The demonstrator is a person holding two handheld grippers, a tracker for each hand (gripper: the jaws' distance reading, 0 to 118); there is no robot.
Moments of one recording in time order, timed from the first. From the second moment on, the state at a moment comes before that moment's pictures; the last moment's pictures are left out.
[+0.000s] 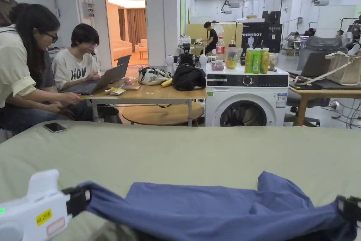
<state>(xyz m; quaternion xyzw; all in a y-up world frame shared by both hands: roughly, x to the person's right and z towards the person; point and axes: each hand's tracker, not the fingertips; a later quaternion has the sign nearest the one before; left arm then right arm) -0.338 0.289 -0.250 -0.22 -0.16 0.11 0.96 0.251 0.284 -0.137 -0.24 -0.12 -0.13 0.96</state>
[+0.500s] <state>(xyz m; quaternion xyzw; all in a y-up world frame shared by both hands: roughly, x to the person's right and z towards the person) -0.390 0.188 -0.136 -0.31 -0.16 0.08 0.93 0.213 0.190 -0.018 -0.32 -0.17 -0.10 0.93</state>
